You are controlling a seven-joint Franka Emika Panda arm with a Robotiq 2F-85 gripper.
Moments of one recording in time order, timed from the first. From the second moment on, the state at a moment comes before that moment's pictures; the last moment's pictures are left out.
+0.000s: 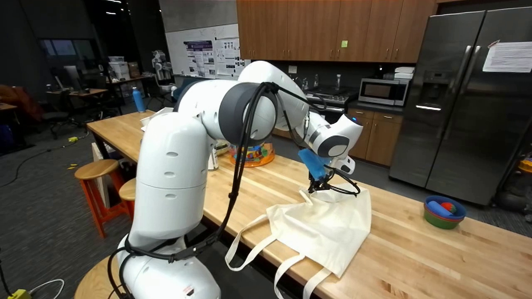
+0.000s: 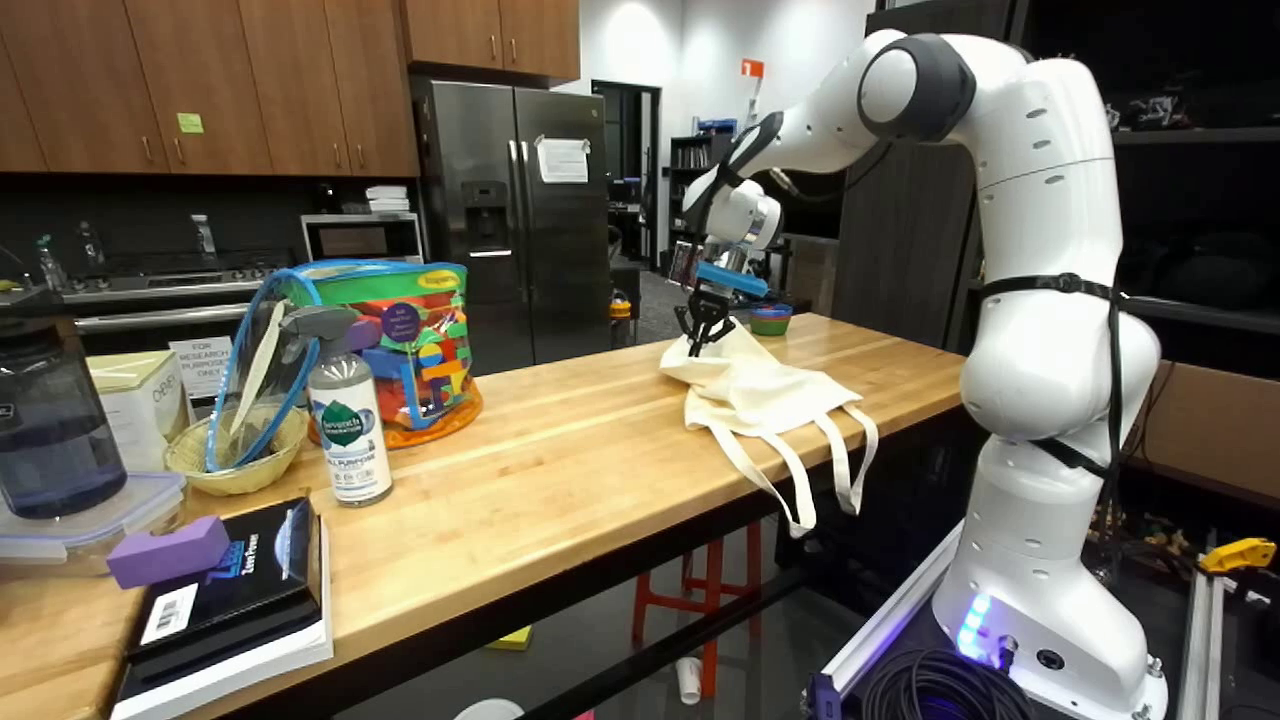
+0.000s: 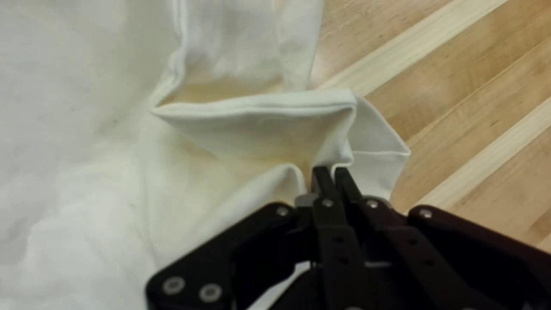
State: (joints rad) arm -0.19 0.30 -0.10 -1.91 0.46 2.10 0.16
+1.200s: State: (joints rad) arm -0.05 0.00 -0.04 -2.28 0.46 2.23 0.14
